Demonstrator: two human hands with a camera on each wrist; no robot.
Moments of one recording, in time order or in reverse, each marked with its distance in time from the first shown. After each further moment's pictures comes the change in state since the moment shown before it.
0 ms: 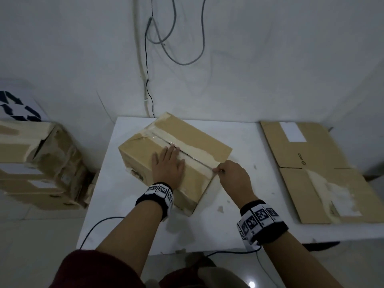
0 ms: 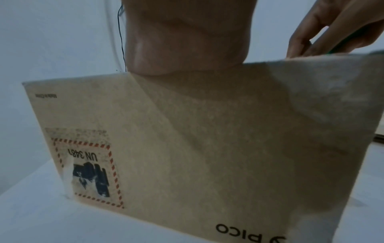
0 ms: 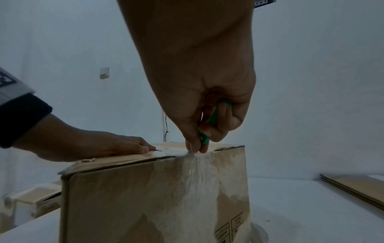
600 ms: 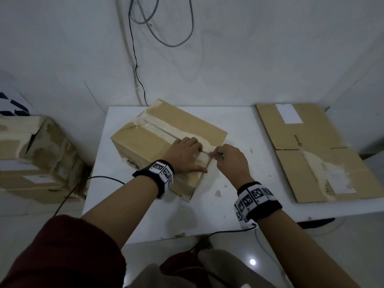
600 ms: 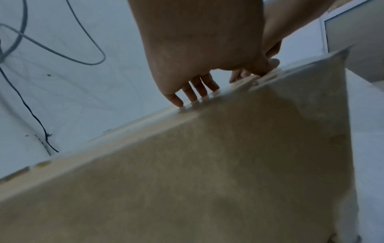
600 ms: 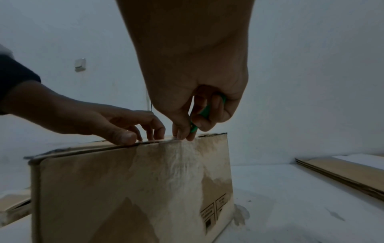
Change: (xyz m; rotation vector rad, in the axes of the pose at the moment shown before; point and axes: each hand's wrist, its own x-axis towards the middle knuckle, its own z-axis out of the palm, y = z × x) left_hand 0.014 0.039 -0.017 0.080 -0.252 0.554; right_hand 0.002 0.010 0.003 0.120 0.066 0.020
